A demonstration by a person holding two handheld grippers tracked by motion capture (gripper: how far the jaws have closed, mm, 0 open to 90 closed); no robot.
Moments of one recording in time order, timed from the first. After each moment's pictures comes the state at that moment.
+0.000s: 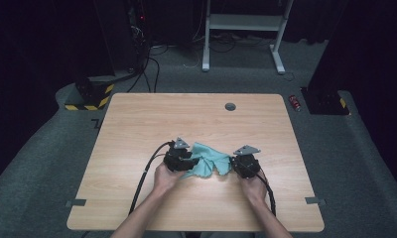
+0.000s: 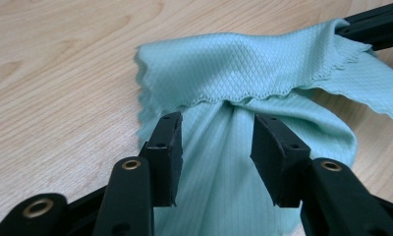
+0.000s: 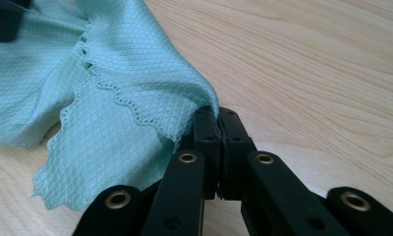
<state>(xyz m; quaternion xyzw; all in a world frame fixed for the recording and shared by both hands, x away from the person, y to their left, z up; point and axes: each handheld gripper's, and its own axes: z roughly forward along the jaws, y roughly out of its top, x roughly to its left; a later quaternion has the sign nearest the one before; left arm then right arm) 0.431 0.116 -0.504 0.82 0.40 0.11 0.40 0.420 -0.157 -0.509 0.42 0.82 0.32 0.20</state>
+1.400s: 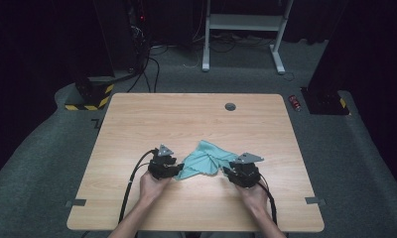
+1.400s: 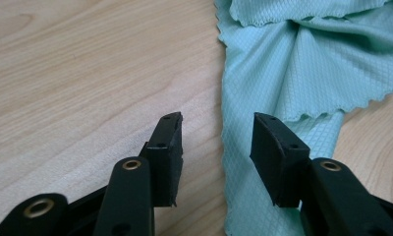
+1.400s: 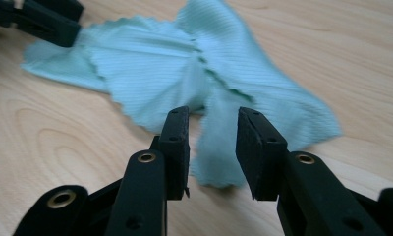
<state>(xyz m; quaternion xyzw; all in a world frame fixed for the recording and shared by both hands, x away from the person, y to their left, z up) 0.407 0.155 -0.518 0.81 0.44 0.13 0.37 0.384 -0.148 -0.497 0.39 0.82 0.37 0.16</state>
